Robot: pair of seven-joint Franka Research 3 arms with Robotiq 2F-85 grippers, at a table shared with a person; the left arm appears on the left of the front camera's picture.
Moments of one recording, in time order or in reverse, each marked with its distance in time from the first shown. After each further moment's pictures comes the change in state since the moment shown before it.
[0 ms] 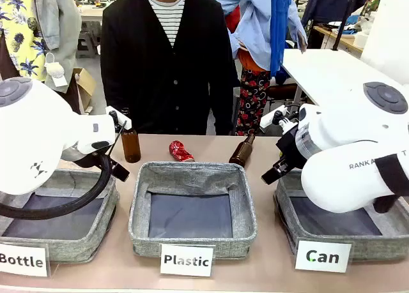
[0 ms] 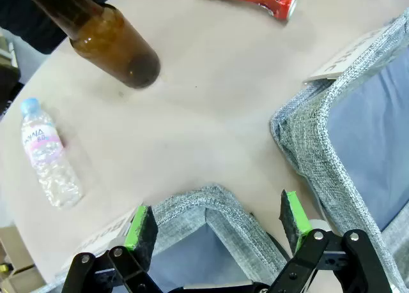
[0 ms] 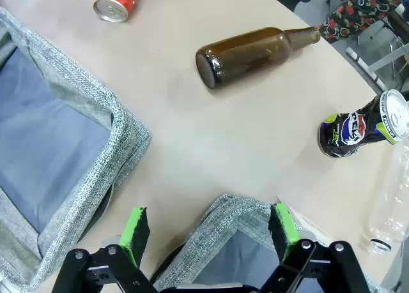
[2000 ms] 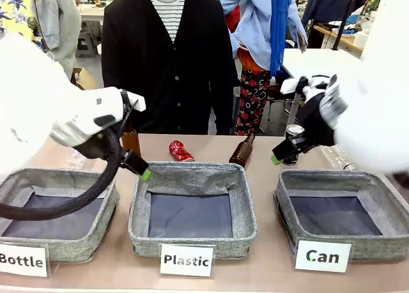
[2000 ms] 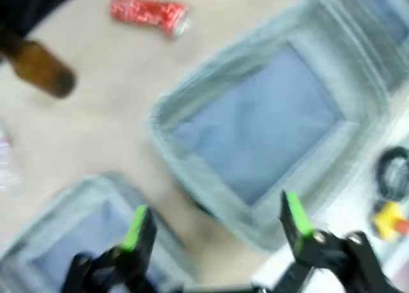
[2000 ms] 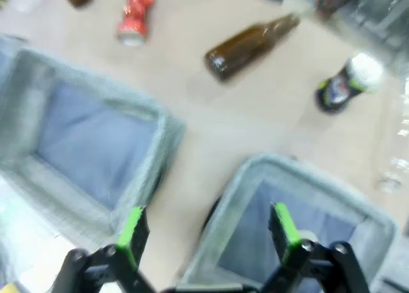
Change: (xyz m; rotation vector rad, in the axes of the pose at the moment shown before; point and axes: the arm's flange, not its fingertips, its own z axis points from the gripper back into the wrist) left arm 0.024 -0.072 0.106 -0.279 0.008 0.059; right arm 0.015 0.000 0.113 0.124 0.046 -0.255
